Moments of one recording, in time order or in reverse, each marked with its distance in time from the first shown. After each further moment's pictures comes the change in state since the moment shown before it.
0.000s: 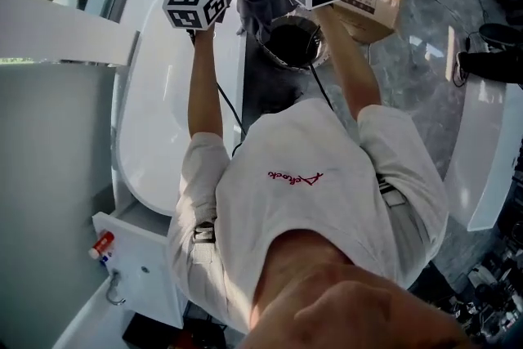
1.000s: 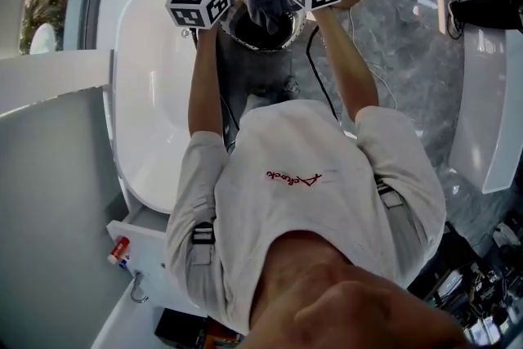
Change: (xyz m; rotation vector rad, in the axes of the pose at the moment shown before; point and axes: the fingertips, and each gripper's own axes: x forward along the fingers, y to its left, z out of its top) left arm 0.137 -0.184 -0.045 -0.043 0.095 -0.190; right arm -0.165 -0.149 -0.055 0.108 0.026 -0.181
